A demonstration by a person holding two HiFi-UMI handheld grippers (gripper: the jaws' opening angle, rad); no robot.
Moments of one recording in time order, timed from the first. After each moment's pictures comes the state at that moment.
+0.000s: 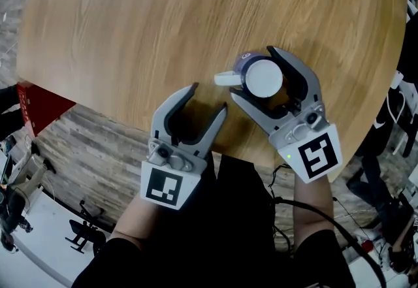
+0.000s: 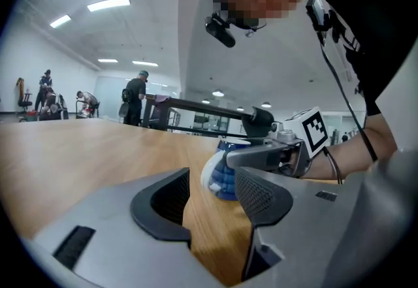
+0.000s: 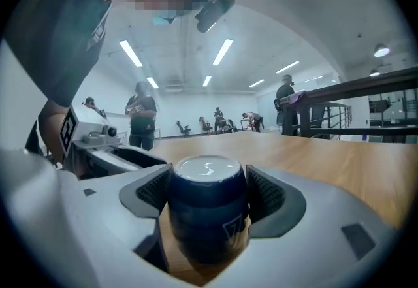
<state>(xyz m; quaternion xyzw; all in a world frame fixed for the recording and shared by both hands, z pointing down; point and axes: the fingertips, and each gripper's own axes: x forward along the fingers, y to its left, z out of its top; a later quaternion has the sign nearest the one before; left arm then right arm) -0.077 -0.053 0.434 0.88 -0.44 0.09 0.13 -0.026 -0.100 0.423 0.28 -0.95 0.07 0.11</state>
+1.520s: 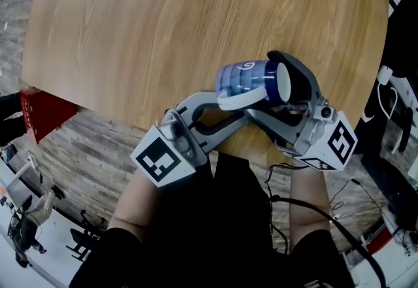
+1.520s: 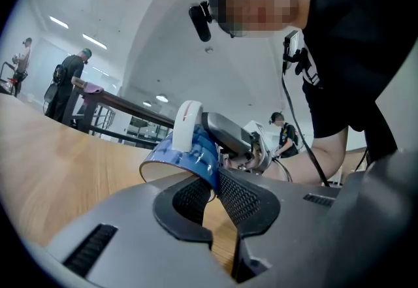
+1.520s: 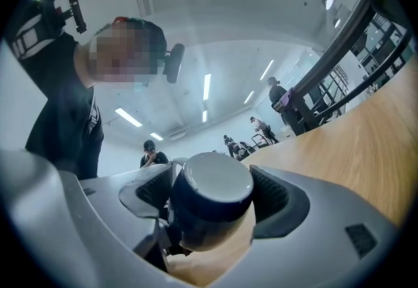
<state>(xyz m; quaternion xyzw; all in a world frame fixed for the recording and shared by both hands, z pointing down) 0.011 -0.037 0.383 0.98 -0.15 0.02 0.10 0.015 -0.098 0.339 0.23 -0.95 0.20 -0.10</state>
